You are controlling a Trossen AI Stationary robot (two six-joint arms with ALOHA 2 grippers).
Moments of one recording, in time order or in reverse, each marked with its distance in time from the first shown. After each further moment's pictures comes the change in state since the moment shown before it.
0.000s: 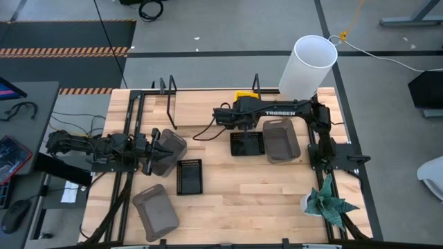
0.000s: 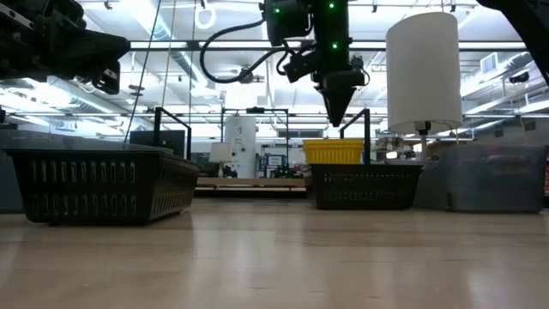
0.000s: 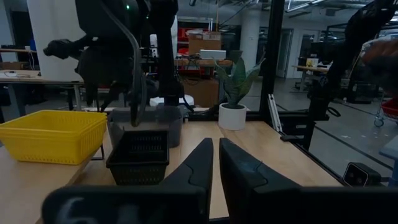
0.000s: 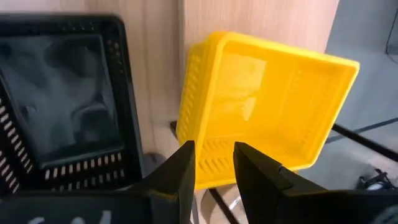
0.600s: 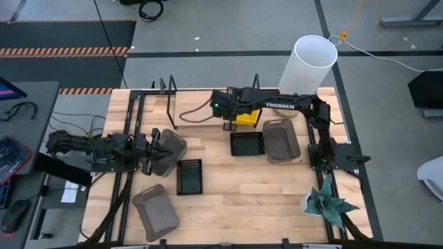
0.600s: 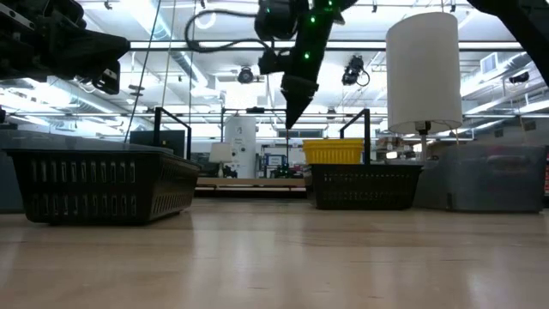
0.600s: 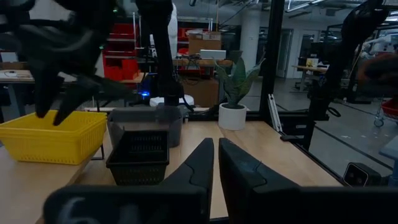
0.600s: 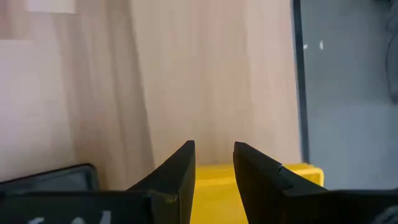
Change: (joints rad) left arm 0.000 0.000 0.000 0.000 0.000 0.000; right arm -0.104 0.002 -0.009 0.406 -0.115 -0.102
